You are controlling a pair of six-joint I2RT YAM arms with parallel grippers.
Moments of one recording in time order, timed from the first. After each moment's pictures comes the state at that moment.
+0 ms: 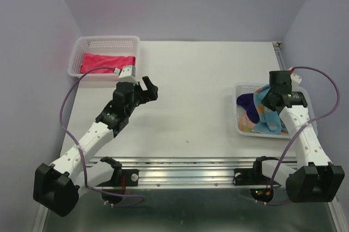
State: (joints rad) left arm -0.48 0.99 0.70 -0.06 -0.19 -0.52; right arm -0.01 1.10 1.01 -0.85 0.43 0.56
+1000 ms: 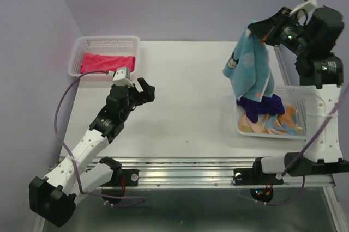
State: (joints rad) left arm -0.48 0.87 0.68 -0.09 -0.19 -0.52; right arm 0.03 1.31 1.96 -0.66 -0.45 0.54
